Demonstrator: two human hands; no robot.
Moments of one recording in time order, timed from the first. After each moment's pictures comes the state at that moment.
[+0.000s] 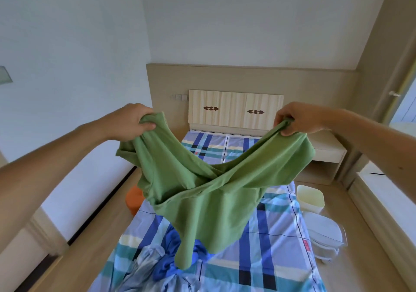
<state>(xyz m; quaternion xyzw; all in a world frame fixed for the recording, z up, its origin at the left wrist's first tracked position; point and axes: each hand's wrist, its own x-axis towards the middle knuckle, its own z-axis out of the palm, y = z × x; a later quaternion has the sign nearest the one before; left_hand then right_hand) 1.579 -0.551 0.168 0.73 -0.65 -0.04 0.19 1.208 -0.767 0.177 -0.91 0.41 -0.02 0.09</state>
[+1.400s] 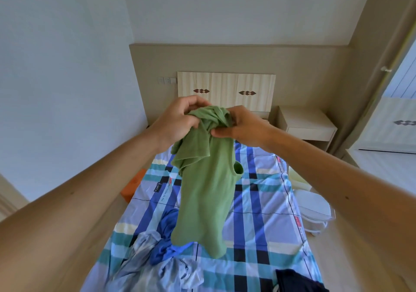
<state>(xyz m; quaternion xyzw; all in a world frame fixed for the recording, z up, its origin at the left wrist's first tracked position) 1.464 -0.614 0.122 0.56 -0.62 -0.28 0.48 1.287 -0.698 0.112 -0.83 0.29 -0.22 0.43</state>
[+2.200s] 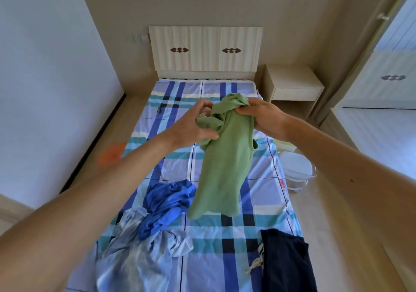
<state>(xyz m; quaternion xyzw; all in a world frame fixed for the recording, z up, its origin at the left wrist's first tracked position) 1.439 -0.717 0.008 0.55 -0.64 -0.40 0.36 1.229 -0.805 0.022 -0.65 0.37 -0.23 0.62</state>
